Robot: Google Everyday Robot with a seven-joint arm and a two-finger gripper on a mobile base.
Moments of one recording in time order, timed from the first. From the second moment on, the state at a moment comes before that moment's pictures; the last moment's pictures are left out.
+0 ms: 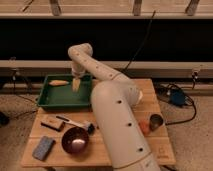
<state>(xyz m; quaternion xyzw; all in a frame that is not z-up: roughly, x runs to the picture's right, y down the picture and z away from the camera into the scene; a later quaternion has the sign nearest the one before) -0.191 -0.040 0.962 0.11 -0.30 -0.94 0.06</state>
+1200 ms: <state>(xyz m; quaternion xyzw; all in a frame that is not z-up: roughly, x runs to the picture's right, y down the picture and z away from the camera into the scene) -0.200 -0.035 0.984 0.14 -0.29 -0.94 0.08</state>
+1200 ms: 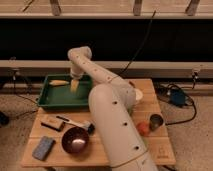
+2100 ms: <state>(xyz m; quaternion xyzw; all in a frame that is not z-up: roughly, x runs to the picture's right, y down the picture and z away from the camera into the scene) -0.278 -0.029 1.012 0.22 -0.30 -0.92 0.09</state>
